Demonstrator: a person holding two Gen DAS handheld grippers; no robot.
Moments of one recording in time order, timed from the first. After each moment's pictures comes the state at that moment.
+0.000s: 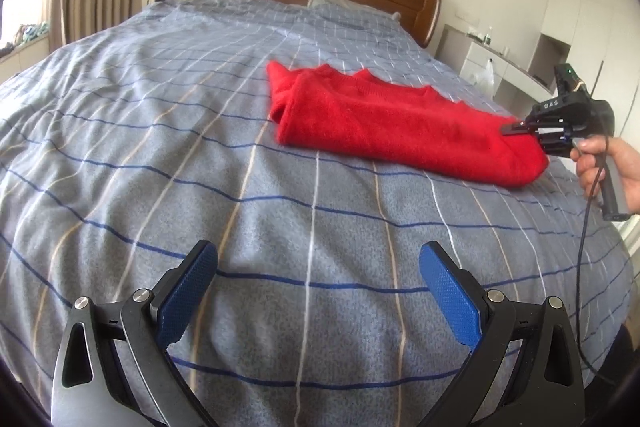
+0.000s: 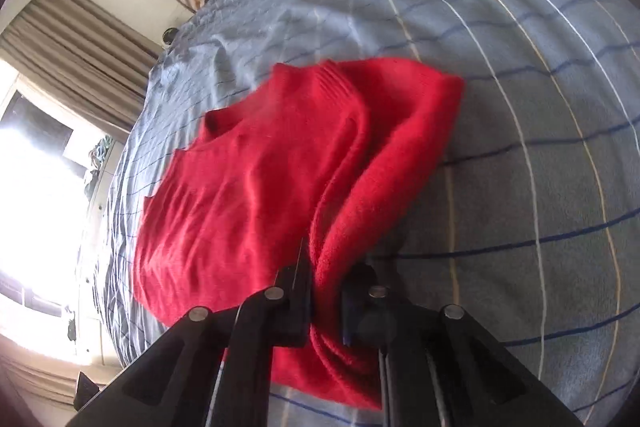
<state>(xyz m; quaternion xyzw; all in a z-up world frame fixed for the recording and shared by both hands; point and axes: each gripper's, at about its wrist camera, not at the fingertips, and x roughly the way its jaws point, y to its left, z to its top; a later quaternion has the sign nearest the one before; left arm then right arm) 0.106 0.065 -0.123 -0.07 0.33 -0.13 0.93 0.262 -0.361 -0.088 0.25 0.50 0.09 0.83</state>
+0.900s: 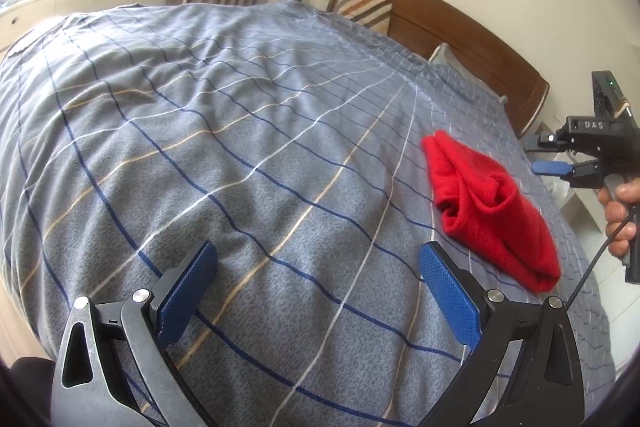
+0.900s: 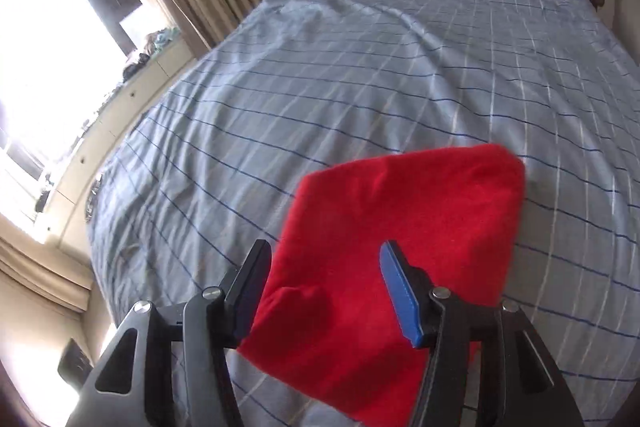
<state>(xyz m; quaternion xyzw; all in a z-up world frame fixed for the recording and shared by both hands) 0.119 0.169 -0.134 -0.21 0.31 0.04 0.93 0.332 -0.106 -0.024 0.03 0.50 0.20 0.84</state>
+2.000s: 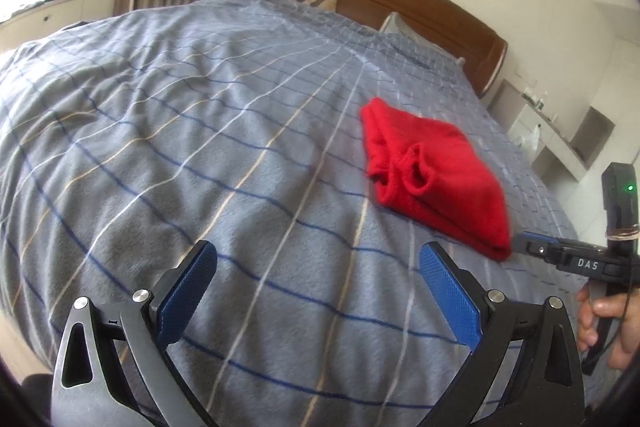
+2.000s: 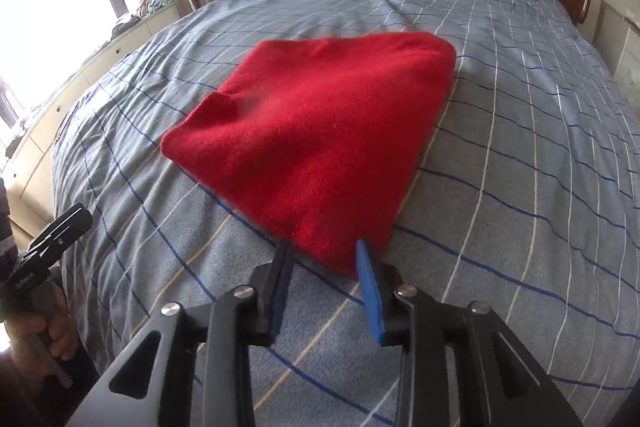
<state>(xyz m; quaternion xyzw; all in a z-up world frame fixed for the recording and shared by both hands) 0.121 0.131 -0.106 -0.17 0.34 -0.07 0.92 0.199 -0.176 -0.083 -0.02 0.47 0.18 0.86</state>
